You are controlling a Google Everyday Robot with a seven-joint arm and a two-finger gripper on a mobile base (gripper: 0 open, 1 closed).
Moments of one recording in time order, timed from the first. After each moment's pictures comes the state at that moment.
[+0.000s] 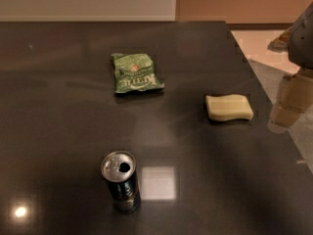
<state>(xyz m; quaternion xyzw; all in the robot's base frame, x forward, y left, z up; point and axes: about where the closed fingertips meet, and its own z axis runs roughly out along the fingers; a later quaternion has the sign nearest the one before) 0.438 -0.217 0.976 -0.60 0.78 -0.03 0.16</state>
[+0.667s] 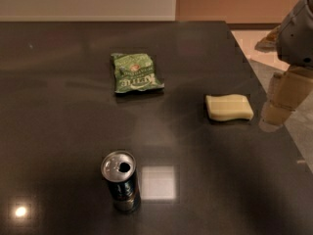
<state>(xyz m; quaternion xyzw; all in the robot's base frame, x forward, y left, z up) 0.439 -0.197 0.976 -0.63 0.76 -0.01 0.16</state>
